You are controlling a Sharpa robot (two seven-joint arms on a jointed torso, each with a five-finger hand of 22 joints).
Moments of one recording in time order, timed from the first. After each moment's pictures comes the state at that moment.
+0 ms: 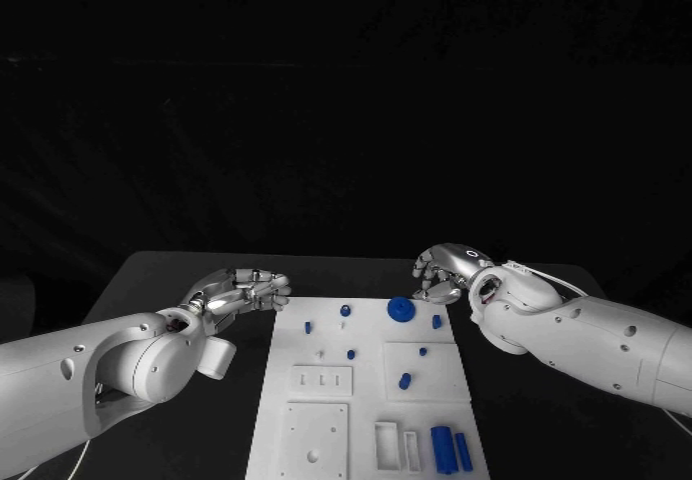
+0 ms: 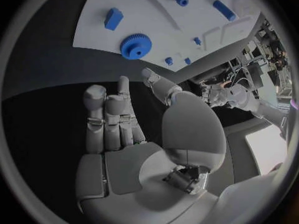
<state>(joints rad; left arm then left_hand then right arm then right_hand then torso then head) 1.39 -0.94 -0.18 1.55 0.00 -0.27 0.29 1.40 -0.11 0.22 0.15 0.06 0.78 0.19 0.32 0.41 1.10 0.16 0.08 0.07 0.89 0.14 0.38 0.48 0.06 0.70 0.04 0.33 1.30 1.30 -0.69 -0.01 1.21 -1.53 -0.37 -0.15 1.10 -0.29 0.67 -0.20 0.07 0.88 0.15 0.34 0.40 1.37 0.04 0.20 0.29 1.29 -0.07 1.25 0.60 0.16 1.31 -0.05 0.89 1.31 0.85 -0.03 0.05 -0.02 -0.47</state>
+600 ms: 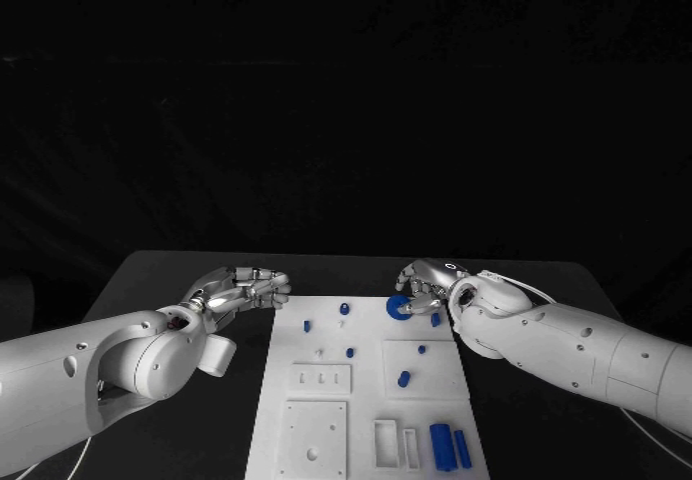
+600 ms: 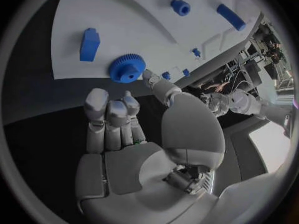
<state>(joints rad) 1.39 -0.92 -0.19 1.54 0.00 -0.26 0.29 1.40 -0.11 0.22 0.16 0.06 0.78 0.19 0.32 0.41 1.10 0.16 0.08 0.07 0.89 0.14 0.38 0.48 0.06 0.70 0.04 0.33 1.30 1.25 -0.58 -0.01 1.08 -1.51 -0.32 -0.12 1.09 -0.27 0.62 -0.20 0.12 0.86 0.13 0.30 0.39 1.15 0.03 1.13 1.20 1.28 -0.08 1.38 0.75 0.18 1.31 -0.09 1.03 1.31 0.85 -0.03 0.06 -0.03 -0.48</state>
